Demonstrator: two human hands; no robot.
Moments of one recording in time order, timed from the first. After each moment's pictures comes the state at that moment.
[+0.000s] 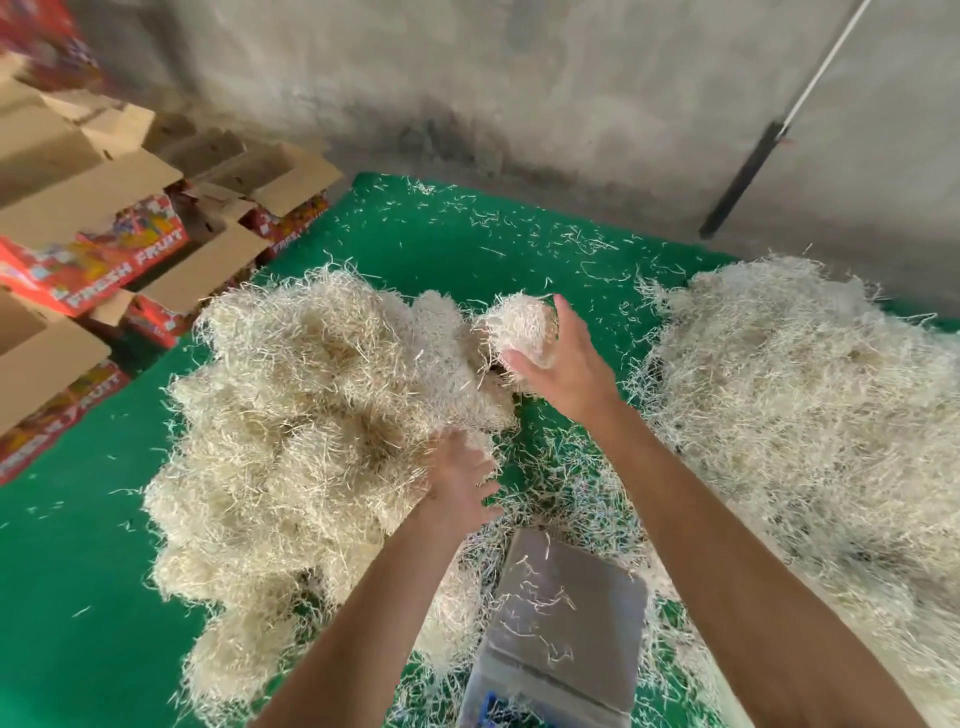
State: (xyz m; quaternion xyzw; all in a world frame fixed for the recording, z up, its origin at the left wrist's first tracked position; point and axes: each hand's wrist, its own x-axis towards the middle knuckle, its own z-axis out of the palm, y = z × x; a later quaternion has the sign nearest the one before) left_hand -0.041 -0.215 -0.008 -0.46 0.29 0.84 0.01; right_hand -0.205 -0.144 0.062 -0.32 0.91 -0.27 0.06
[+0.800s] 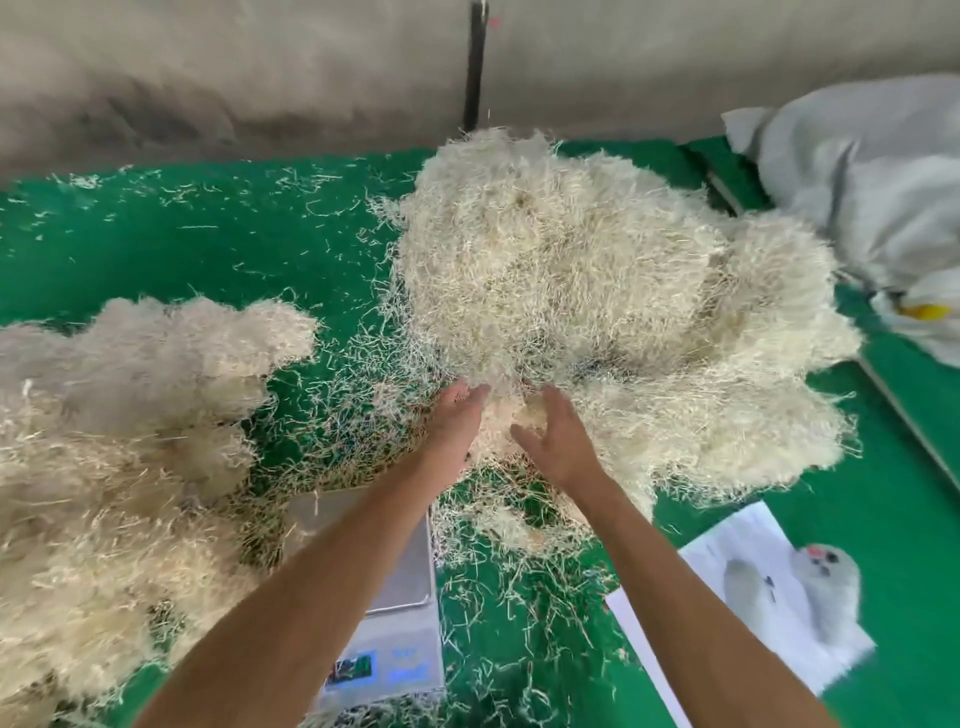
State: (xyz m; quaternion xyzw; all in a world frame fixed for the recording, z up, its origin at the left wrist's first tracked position) left_hand -0.149 0.064 -0.018 -0.27 0.70 0.64 0.15; right_hand -0.159 0.227 -0.069 -0.03 0.93 -0.34 0.11
